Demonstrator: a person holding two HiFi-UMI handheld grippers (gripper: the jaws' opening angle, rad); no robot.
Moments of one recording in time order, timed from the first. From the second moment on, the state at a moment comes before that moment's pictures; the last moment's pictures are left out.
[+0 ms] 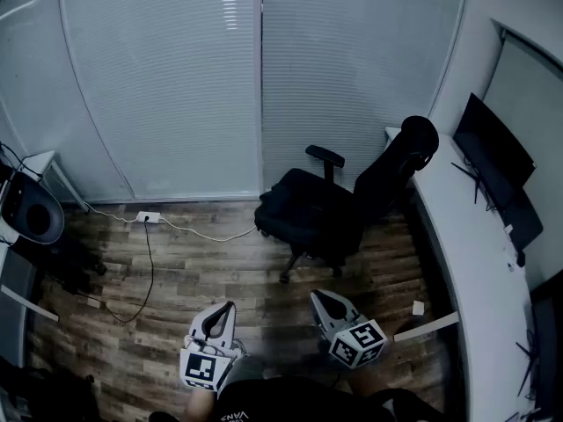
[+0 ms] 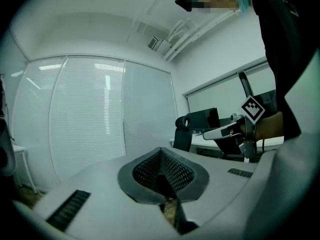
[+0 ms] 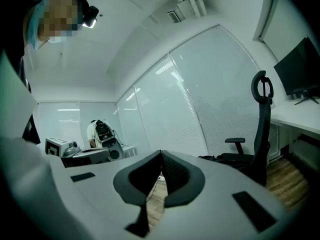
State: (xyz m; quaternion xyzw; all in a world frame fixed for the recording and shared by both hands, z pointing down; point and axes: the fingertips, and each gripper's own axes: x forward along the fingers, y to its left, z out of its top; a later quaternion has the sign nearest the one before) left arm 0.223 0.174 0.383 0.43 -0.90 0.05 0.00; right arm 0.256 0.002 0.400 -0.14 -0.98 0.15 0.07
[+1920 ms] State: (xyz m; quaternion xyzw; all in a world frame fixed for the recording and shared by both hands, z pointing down) left arm -0.121 0.204 0.512 0.63 -0.76 0.14 0.08; right arm -0.050 0.053 0.527 0.03 -0.94 0.31 0.12
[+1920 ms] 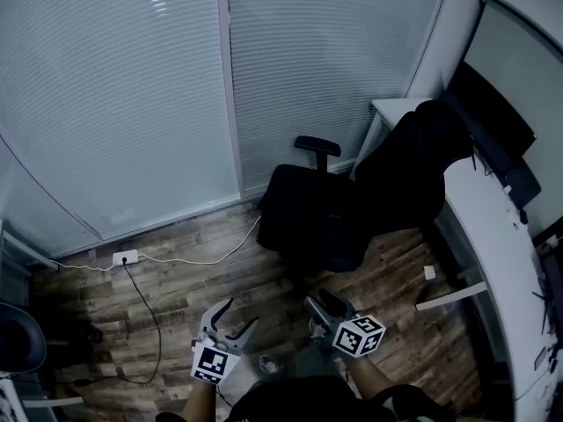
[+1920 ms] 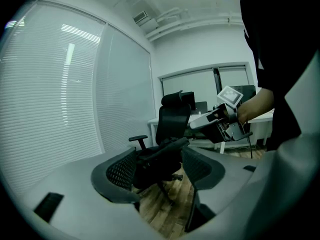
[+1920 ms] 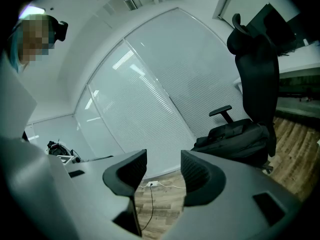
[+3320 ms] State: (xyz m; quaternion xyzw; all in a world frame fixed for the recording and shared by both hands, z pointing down) left arm -0.205 0.112 0.621 0.60 -0.78 0.15 0.11; right arm -0.214 -0.010 0.737 -0.02 -0.93 0.32 0.15
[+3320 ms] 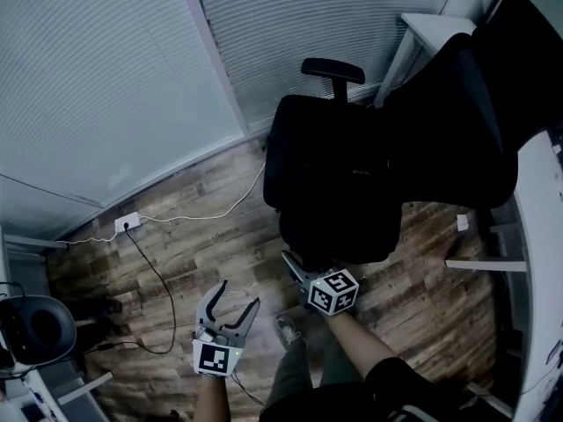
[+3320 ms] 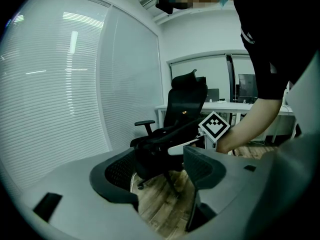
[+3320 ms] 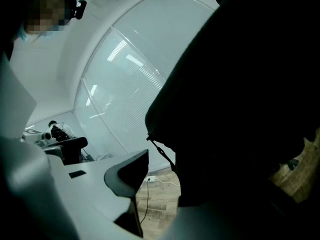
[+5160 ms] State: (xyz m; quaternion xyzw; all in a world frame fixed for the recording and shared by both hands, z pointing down) left arm -0.199 -0.044 0.704 0.72 -0.53 0.44 -0.04; right arm -0.174 -0.014 0.688 -0.14 -0.85 0.49 0.13
